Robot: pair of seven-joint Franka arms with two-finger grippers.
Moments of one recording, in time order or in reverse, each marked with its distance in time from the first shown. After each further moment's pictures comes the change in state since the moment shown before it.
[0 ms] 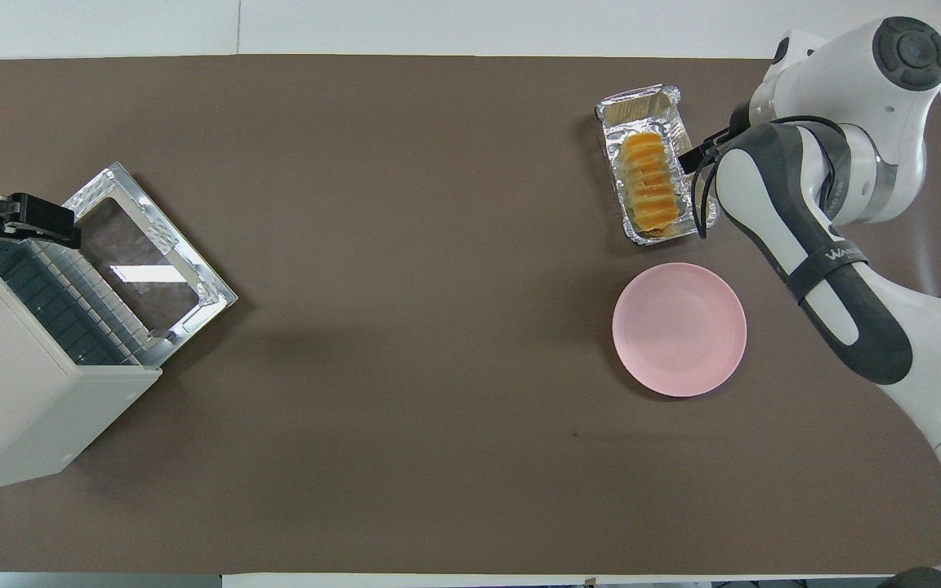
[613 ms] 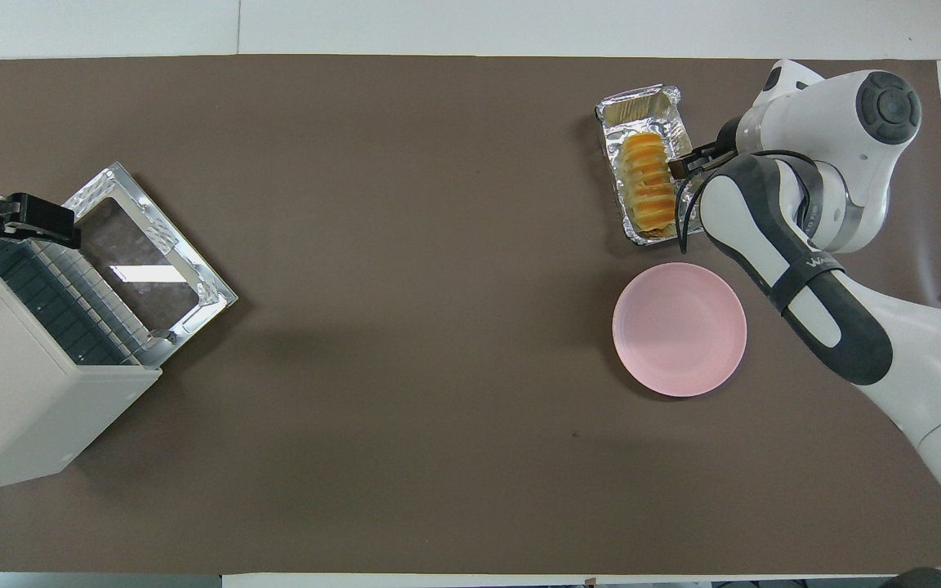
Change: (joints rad) left arm 0.000 0.000 0.000 0.000 0.000 0.000 0.000; right arm 0.000 -0.005 0.000 -0.075 0.069 0.105 0.000
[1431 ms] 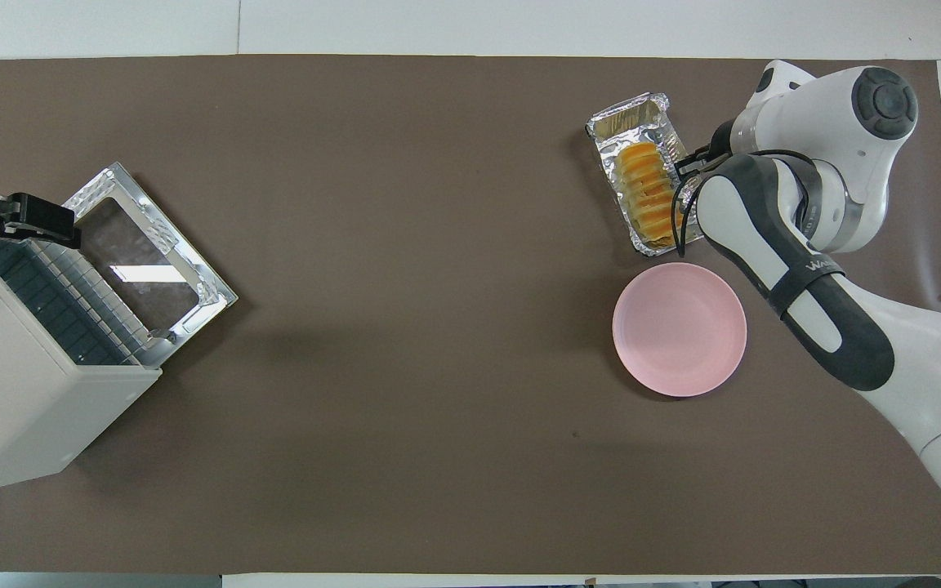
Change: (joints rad) left arm 0.000 0.000 0.000 0.000 0.000 0.000 0.000; right arm 0.006 -0.020 0.009 0.015 0.001 -0.084 0.000
